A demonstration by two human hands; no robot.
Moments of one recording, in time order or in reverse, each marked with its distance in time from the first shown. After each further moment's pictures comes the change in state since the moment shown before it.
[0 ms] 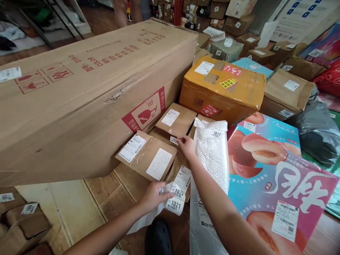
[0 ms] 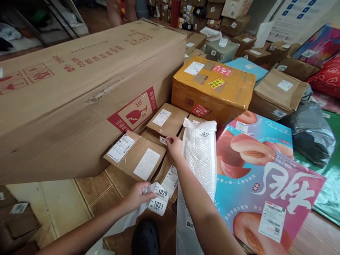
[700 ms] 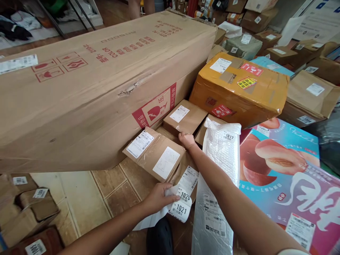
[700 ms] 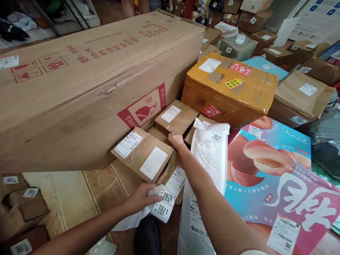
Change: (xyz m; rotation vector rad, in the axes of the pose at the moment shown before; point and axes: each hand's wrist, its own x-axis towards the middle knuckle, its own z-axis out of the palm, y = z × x) left_hand -0.008 -0.002 -0.005 -0.259 -0.099 -0.100; right_hand 0.059 0.010 0.059 -0.827 -0.327 -0.491
